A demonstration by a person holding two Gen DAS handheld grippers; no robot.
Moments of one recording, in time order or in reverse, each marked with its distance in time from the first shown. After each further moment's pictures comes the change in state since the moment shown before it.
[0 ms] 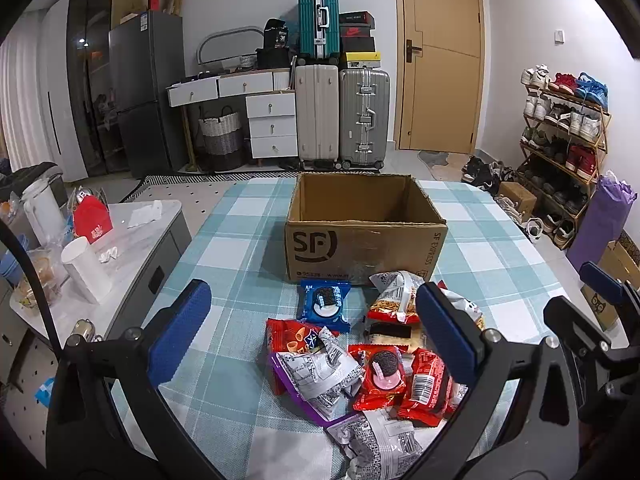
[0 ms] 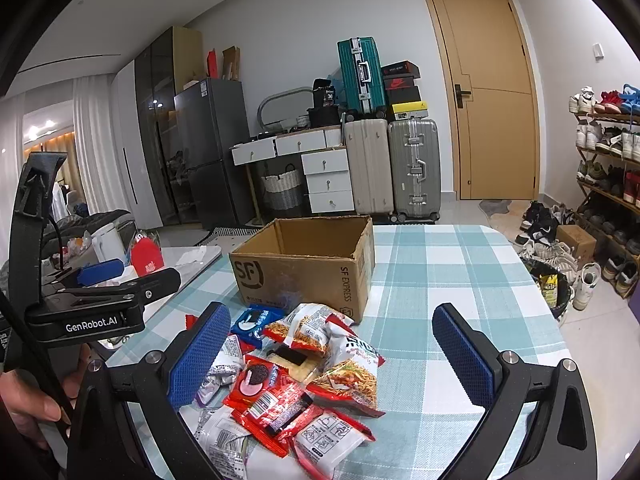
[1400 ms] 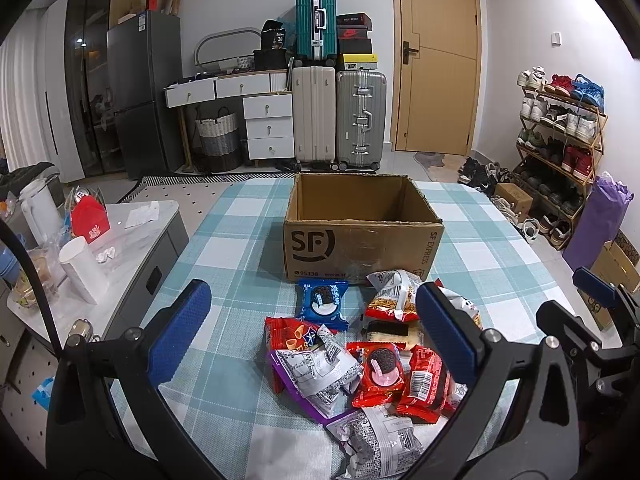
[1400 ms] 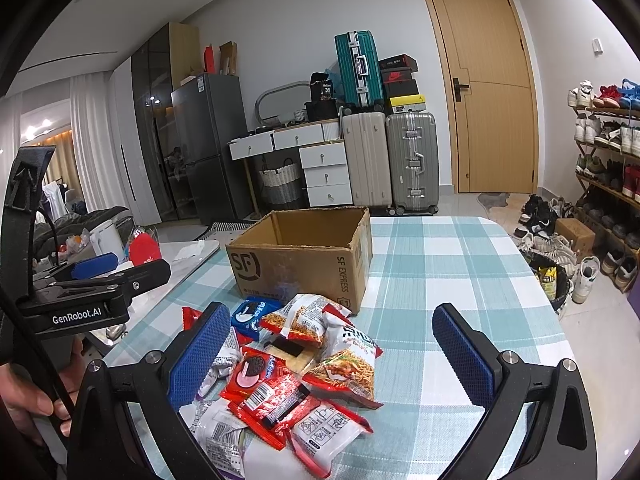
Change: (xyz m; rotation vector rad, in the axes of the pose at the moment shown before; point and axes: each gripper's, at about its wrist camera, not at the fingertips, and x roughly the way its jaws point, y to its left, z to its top) left arm -0.003 0.000 -0.001 -0.004 -0.001 -0.011; right arm 0.000 -0.005 -0.006 0.008 0.020 -0.002
